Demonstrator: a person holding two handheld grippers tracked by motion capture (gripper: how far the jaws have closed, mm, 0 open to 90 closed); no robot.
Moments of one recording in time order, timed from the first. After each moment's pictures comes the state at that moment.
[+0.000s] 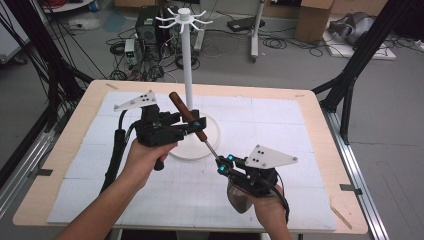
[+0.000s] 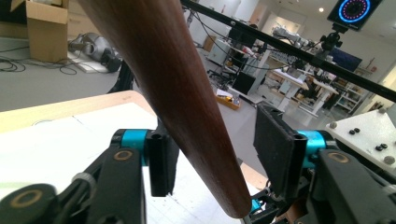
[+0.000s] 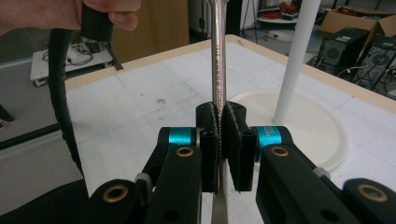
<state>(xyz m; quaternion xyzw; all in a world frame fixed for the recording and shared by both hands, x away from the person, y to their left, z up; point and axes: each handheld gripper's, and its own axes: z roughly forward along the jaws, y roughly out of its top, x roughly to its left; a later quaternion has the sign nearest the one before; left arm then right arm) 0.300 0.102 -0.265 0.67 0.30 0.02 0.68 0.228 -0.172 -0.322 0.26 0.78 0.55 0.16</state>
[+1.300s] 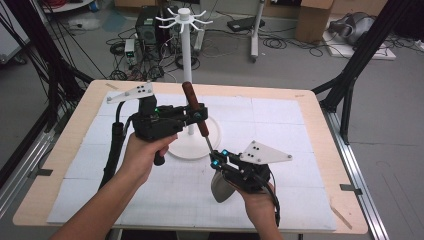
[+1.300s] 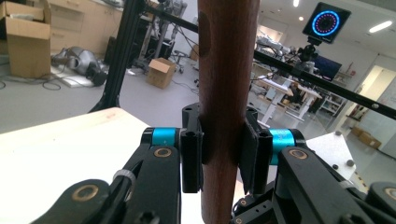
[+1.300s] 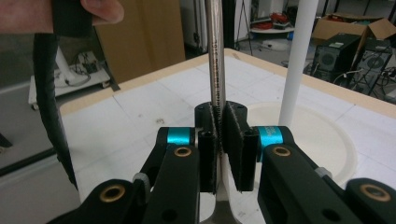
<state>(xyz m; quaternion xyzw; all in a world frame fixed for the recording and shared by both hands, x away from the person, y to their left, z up) 0.294 0.097 -0.237 0.66 0.25 0.02 0.71 0.234 -0.157 -0.321 0.28 0.75 0.58 0.16</state>
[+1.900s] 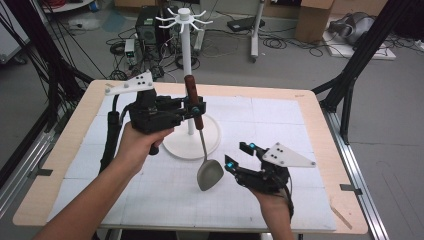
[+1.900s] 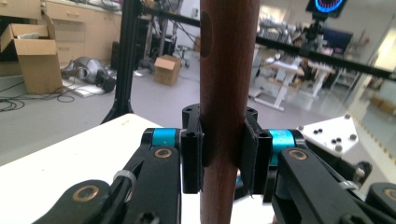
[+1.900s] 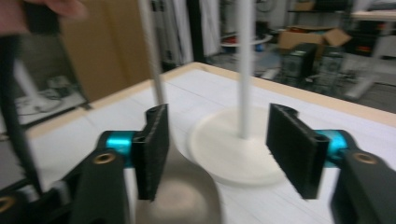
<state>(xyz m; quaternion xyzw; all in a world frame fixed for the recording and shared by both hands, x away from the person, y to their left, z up) 0.308 0.103 -0.215 0.71 0.21 0.06 0.68 0.228 -0.204 -0.327 0.34 0.71 0.58 0.21</state>
